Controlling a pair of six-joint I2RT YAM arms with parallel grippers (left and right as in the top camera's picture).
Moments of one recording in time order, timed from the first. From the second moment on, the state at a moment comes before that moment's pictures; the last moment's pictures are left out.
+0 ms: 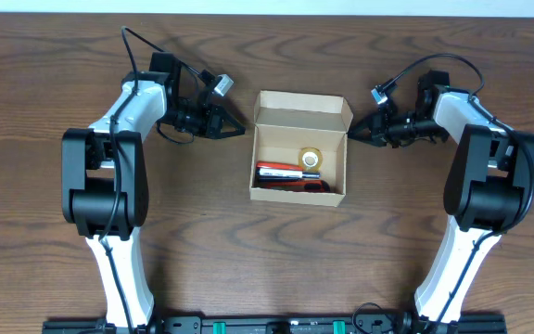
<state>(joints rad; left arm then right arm) -0.08 2.20 1.56 -0.84 1.02 0.32 -0.14 2.24 1.49 -0.82 -1.00 -0.13</state>
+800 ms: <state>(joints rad) -0.11 2.25 1.56 -0.55 1.09 0.01 -0.09 2.27 1.49 -0.72 -1.04 -0.08</state>
